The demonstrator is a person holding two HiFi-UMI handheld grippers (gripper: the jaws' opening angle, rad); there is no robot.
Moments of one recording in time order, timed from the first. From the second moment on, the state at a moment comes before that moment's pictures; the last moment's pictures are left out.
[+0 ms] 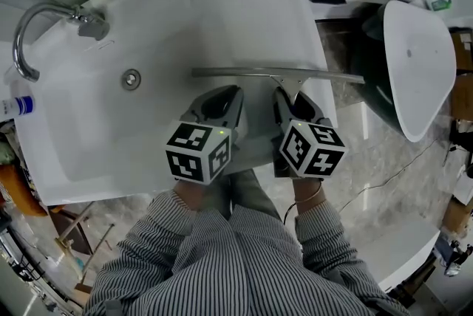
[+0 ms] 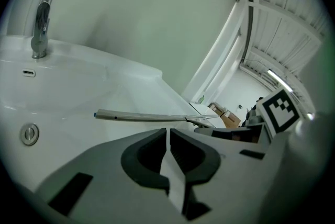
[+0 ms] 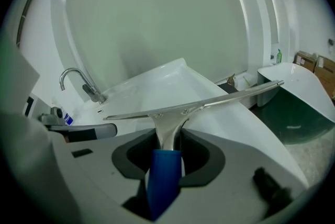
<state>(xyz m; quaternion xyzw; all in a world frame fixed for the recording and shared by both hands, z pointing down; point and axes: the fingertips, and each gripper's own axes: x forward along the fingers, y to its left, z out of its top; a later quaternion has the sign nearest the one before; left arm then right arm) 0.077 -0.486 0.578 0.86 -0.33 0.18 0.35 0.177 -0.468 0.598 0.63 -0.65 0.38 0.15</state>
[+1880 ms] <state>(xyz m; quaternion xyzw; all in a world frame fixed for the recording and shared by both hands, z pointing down) 0.087 -0.475 0.562 0.86 -0.32 0.16 0.37 0.179 -0.453 0.587 0.63 -0.64 0.36 0.24</state>
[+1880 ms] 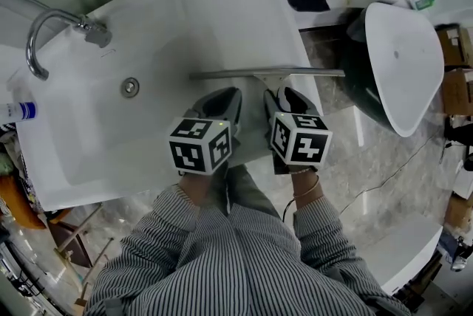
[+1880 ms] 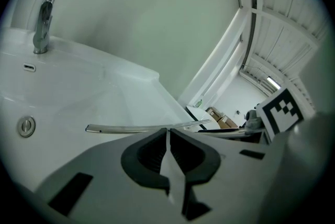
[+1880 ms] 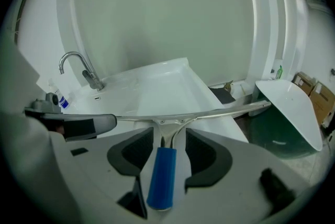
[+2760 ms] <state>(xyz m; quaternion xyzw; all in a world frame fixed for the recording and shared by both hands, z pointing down) 0.075 -0.456 0.414 0.90 -0.33 0.08 0.26 0.136 -0.445 0.400 0.62 -0.75 0.23 0.12</state>
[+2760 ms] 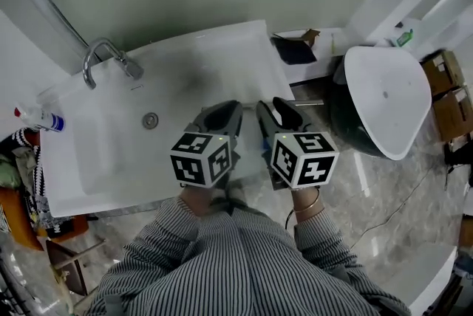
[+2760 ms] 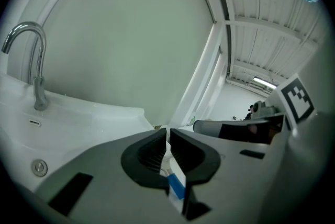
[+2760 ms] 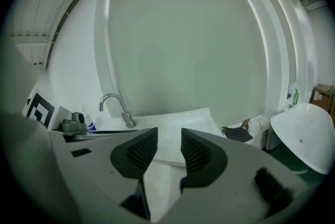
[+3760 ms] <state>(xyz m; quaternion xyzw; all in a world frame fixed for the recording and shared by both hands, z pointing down) 0.065 -0.443 0.345 0.92 -0.35 0.02 0.18 0.116 -0.433 0.318 0.58 -0.81 0.12 0.01</state>
